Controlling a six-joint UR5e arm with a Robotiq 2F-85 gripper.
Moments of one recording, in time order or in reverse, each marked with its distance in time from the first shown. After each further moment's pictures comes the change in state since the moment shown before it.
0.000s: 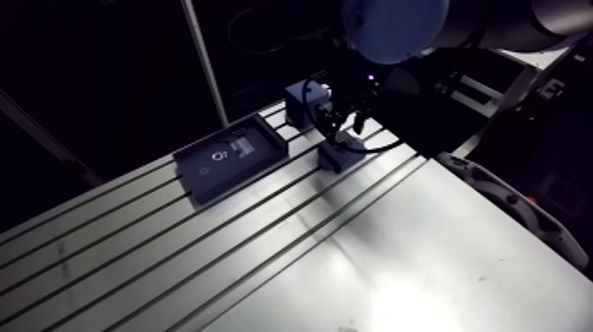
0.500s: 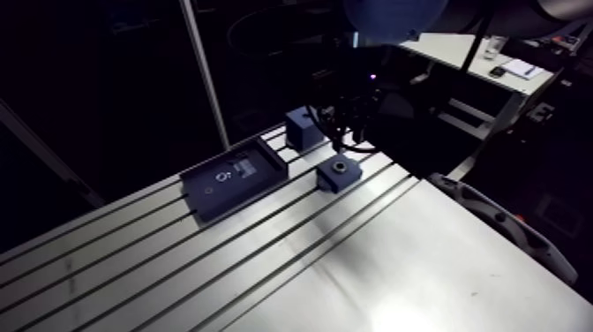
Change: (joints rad) arm 0.000 -0.090 -0.029 0.134 -0.007 -0.018
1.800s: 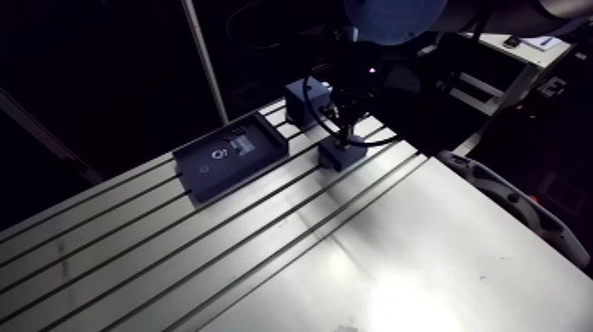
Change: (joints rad) arm 0.001 0.102 -0.004 -0.062 0.008 -0.003
